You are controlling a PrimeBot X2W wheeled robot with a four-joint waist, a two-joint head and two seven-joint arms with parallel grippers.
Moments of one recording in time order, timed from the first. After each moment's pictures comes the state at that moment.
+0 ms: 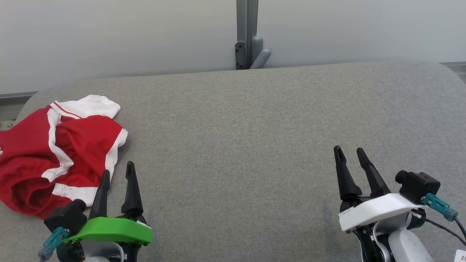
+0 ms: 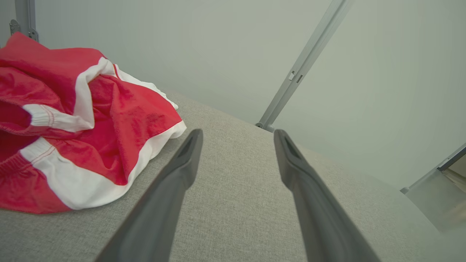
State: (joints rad) left arm -0.04 0.04 -0.06 0.14 -0.56 -0.03 -0.16; right arm -0.07 -0.04 0.09 0.11 0.51 0.13 -0.14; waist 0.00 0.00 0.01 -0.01
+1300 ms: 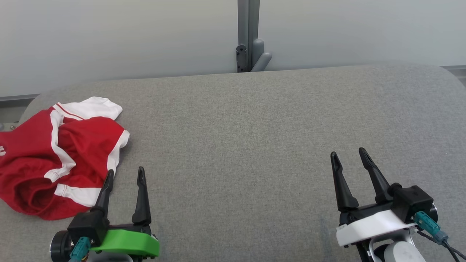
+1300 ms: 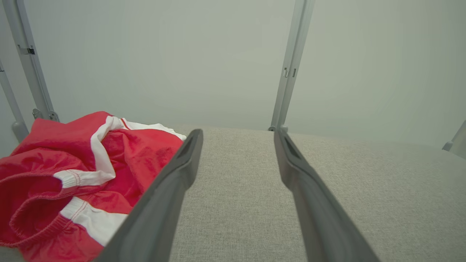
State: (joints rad) left arm 0.00 0.05 -0.08 0.11 -0.23 -0.04 -0.24; right arm 0.00 -0.05 0.11 0.01 0.20 0.13 -0.23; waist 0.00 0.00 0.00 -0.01
